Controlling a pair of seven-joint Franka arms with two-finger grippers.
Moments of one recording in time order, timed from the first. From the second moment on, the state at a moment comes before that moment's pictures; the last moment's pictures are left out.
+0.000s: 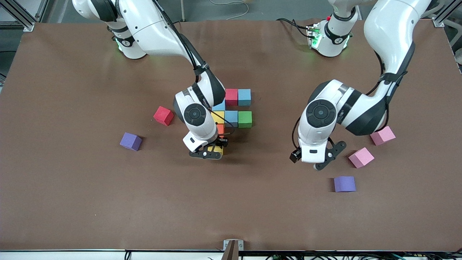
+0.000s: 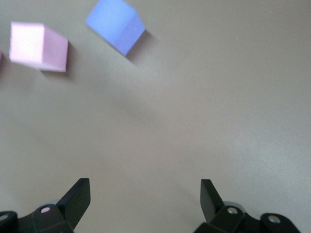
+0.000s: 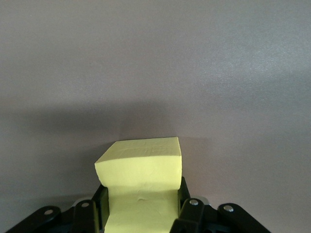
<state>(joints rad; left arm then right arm) 0.06 0.60 -0.64 -1.48 0.53 1.86 -1.31 0.81 0.78 -0.21 -1.49 0.29 2.30 0.58</state>
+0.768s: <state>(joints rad) 0.19 0.42 -0.65 -1.42 0.43 1.72 -0.73 0.81 0.78 -0.21 -1.50 0.29 2.31 0.58</state>
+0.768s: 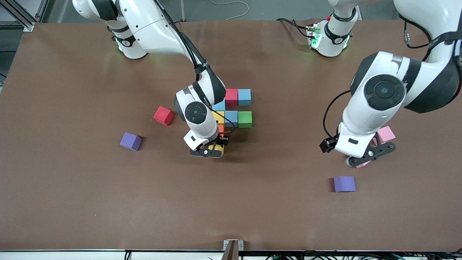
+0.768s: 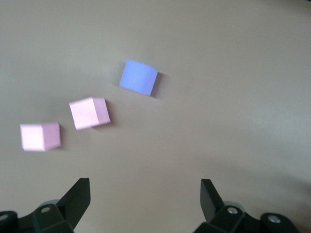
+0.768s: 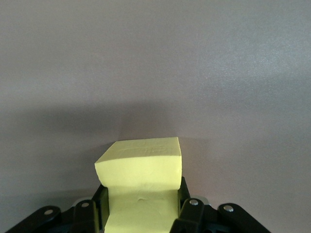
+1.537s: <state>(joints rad) -0.03 0.02 -0.10 -1.44 0.08 1.45 -0.10 0.82 0.77 -0.20 -1.51 0.29 2.31 0.58</state>
